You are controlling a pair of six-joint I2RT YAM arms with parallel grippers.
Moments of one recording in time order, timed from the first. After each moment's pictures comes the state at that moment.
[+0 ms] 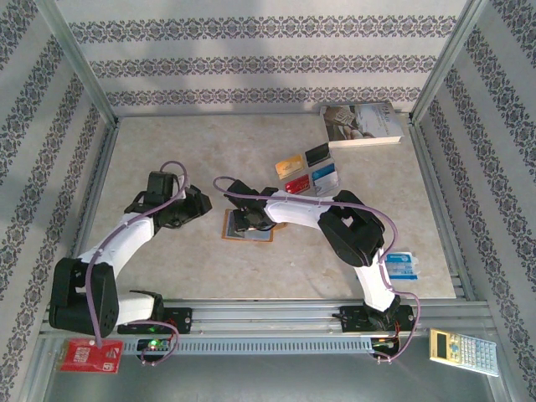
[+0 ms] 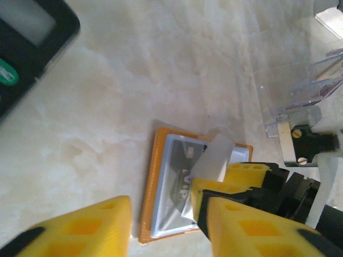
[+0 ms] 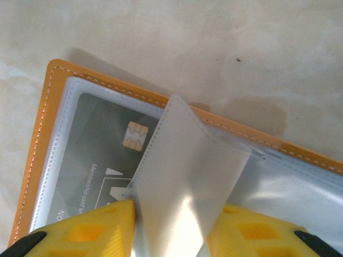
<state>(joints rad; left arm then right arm) -0.12 1.28 0.70 -0.32 0.46 -0.57 0.89 2.08 1.43 -0.55 0.05 0.67</state>
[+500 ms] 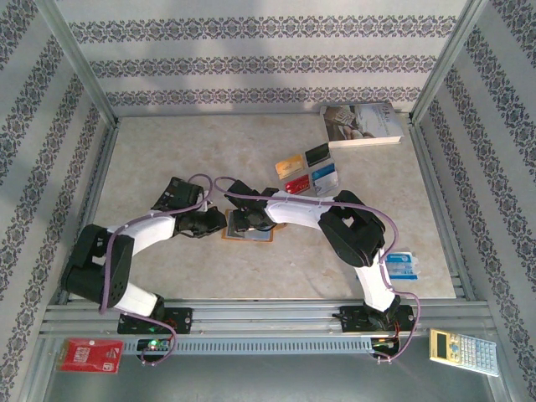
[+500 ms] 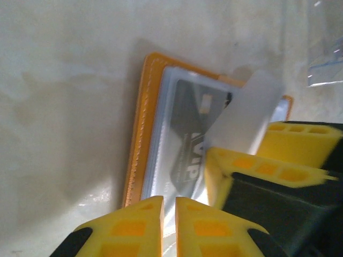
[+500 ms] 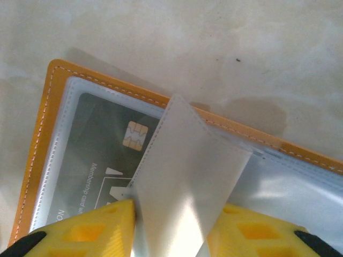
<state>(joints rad) -0.28 1.49 0.66 -0.20 0.48 -0.64 0.89 2.07 1.42 -0.53 0.05 0.67</state>
